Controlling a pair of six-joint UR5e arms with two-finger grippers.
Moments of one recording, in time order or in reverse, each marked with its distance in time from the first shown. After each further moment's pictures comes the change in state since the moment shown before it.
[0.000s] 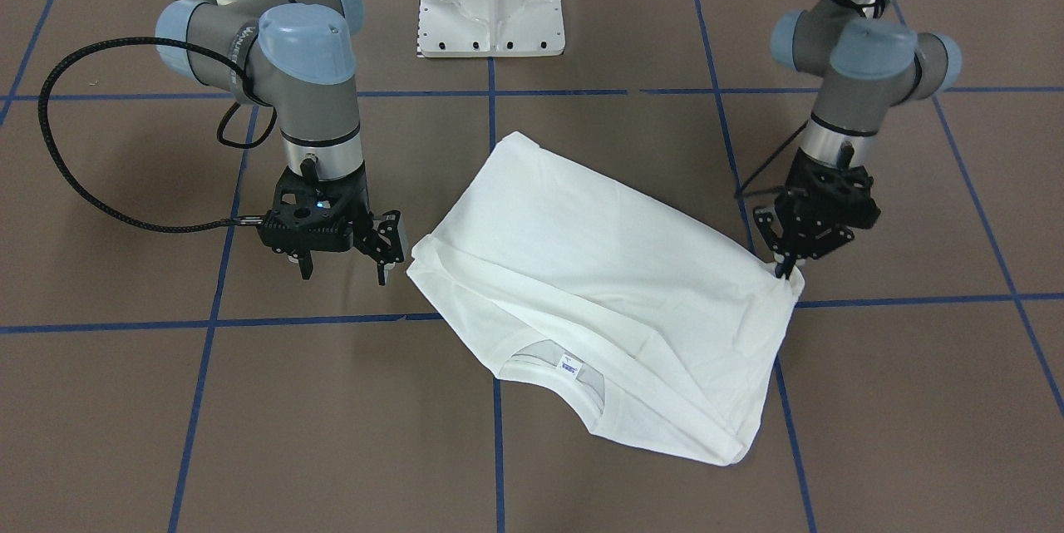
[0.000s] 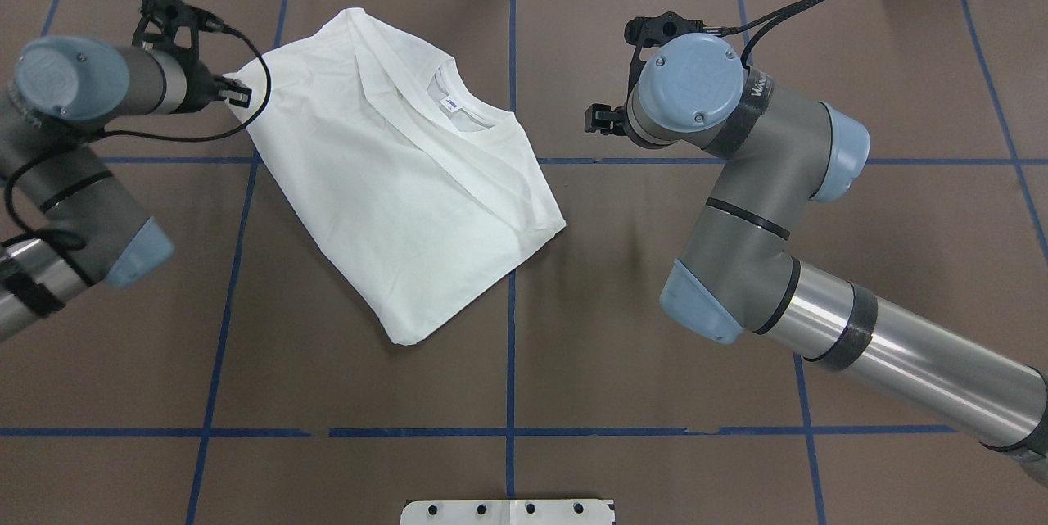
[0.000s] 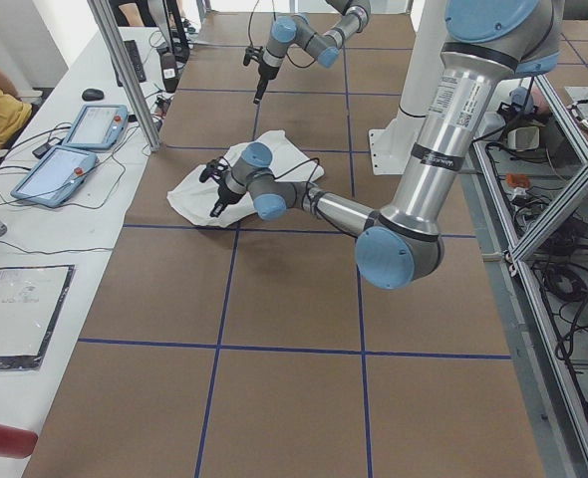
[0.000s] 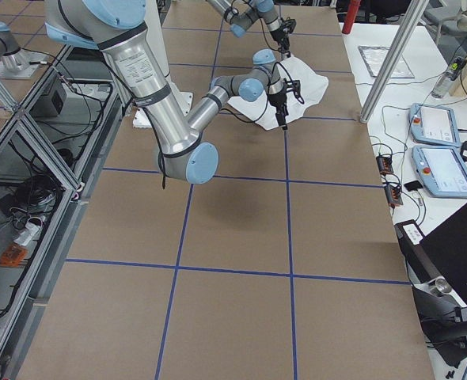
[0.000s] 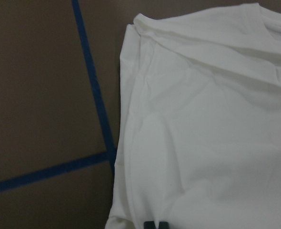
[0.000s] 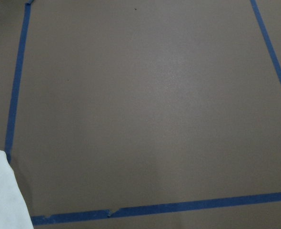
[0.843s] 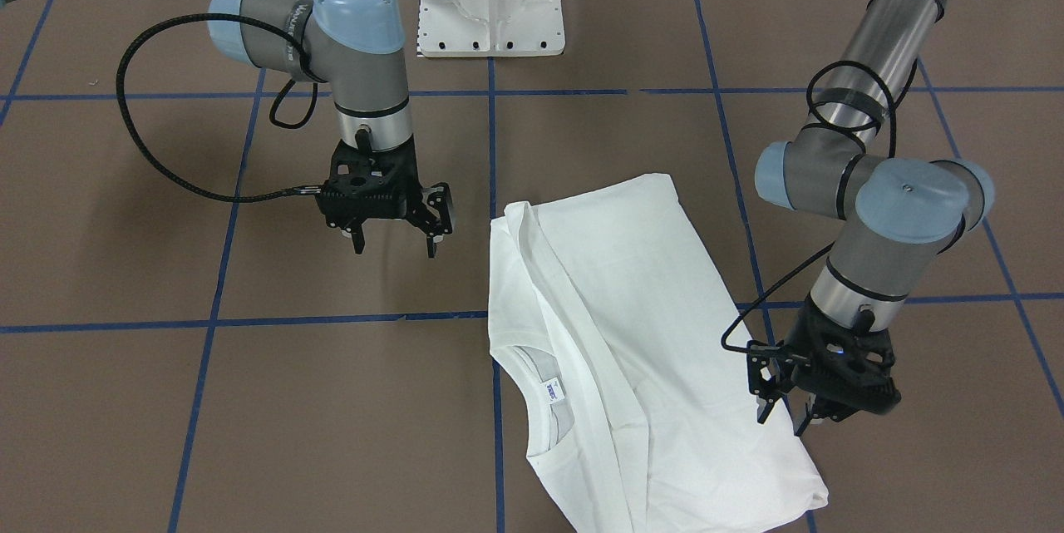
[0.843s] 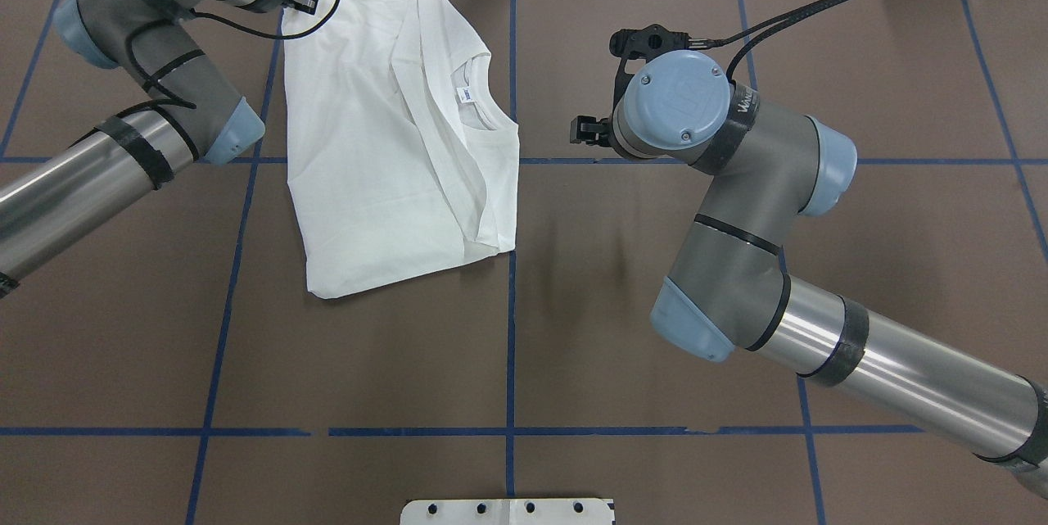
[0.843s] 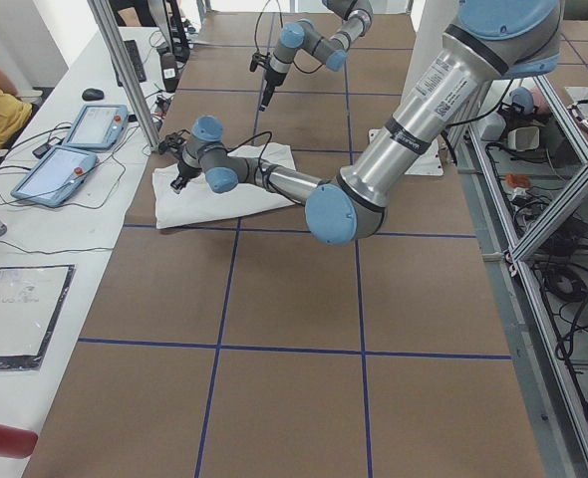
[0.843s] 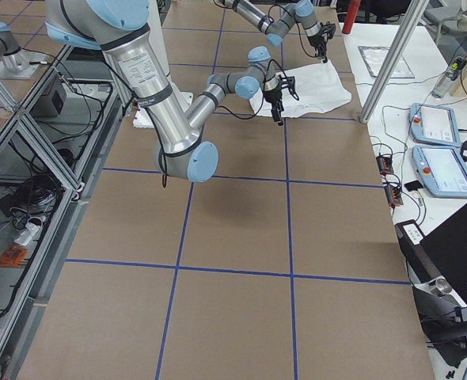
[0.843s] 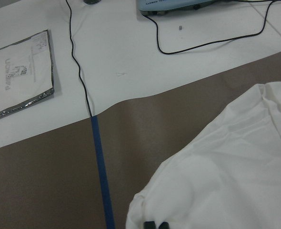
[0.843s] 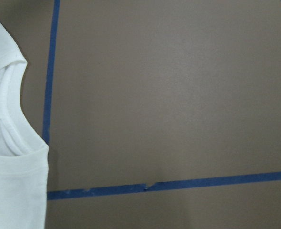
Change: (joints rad) left arm -0.085 -0.177 0.167 -0.066 -0.223 0.112; right arm -0.085 0.068 -0.014 -0.003 -0.046 0.141
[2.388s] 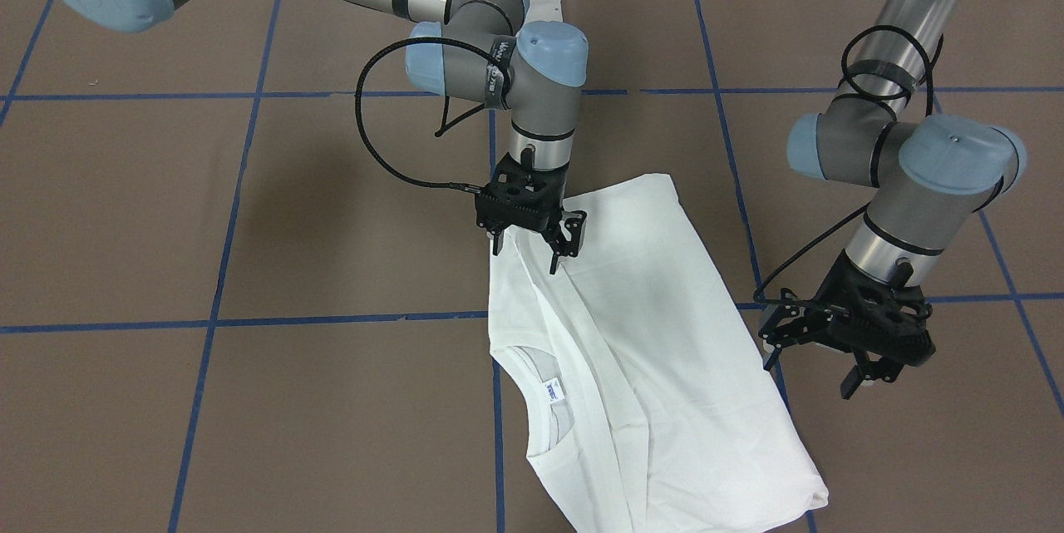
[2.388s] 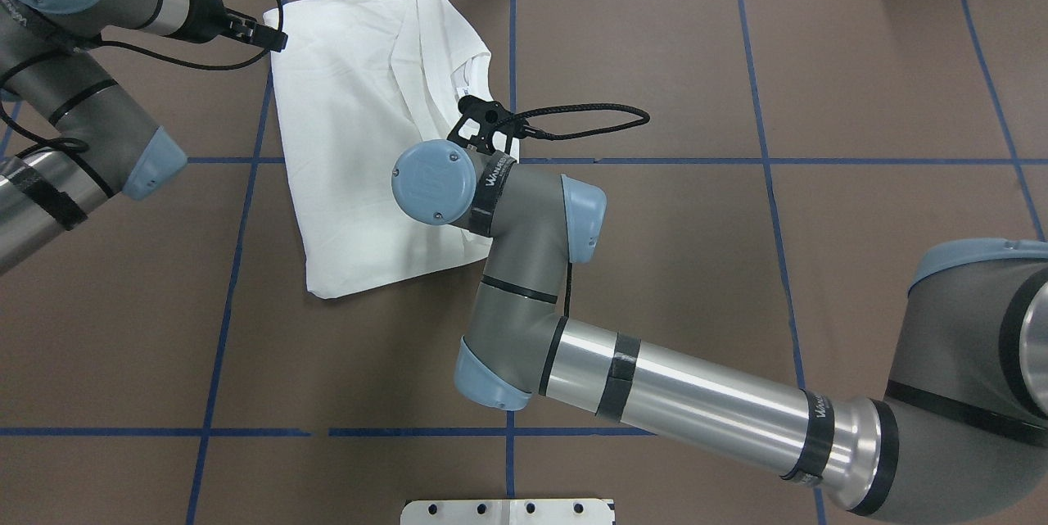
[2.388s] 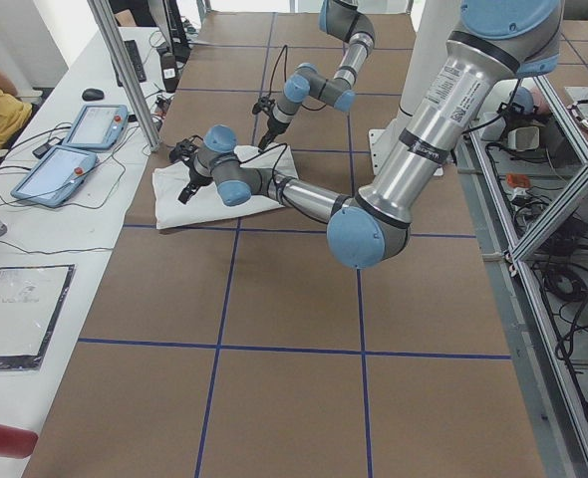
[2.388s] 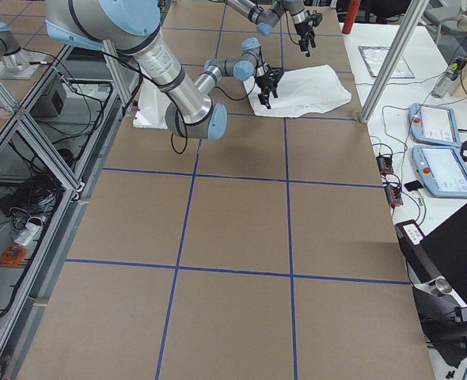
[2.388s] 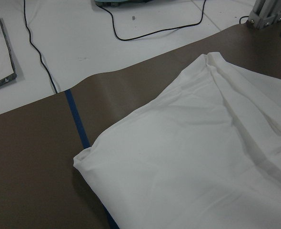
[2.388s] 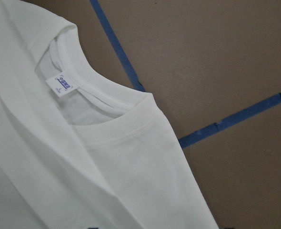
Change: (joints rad) left arm -0.005 0.097 -0.104 -0.015 -0.017 -0.030; right arm -0.131 0.303 -0.427 0.042 -0.134 0.360
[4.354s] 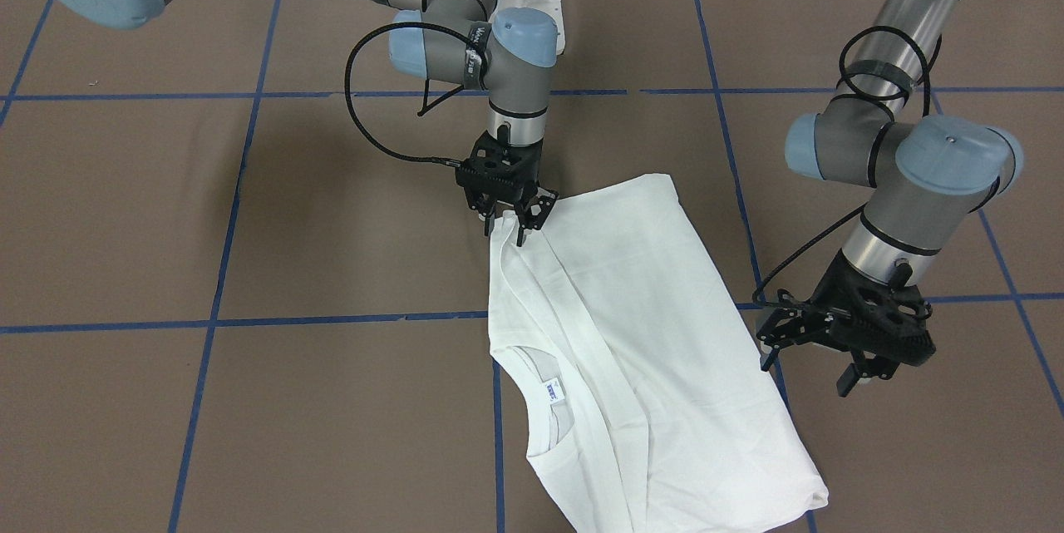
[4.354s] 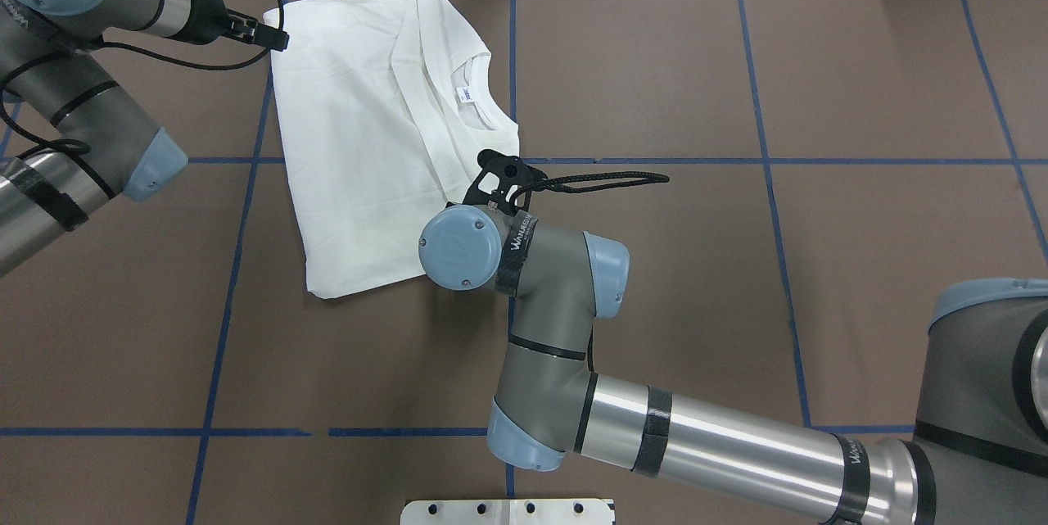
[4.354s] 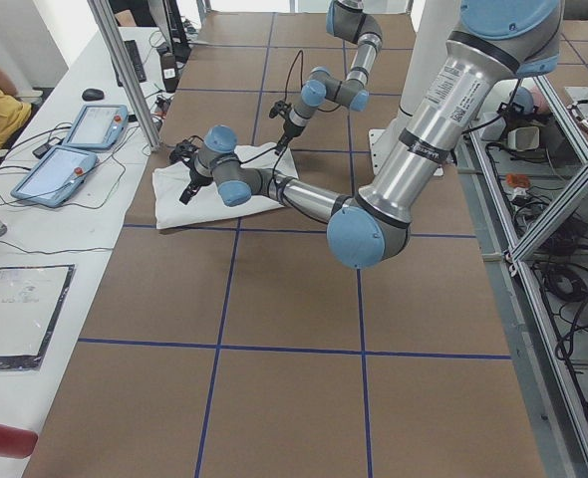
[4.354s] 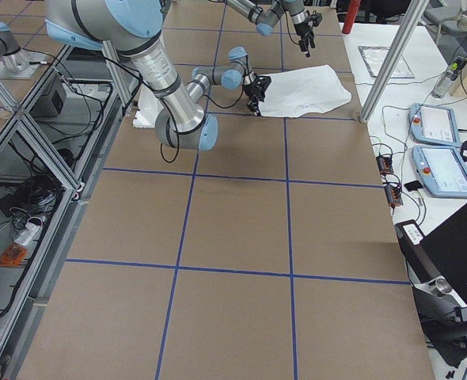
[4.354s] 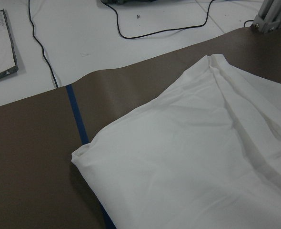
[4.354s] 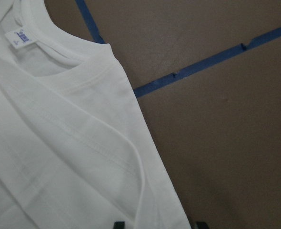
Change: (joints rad) left arm 0.002 0.000 0.001 -0.003 0.000 -0.038; right arm -0.070 -0.094 0.101 -0.006 -0.046 0.045
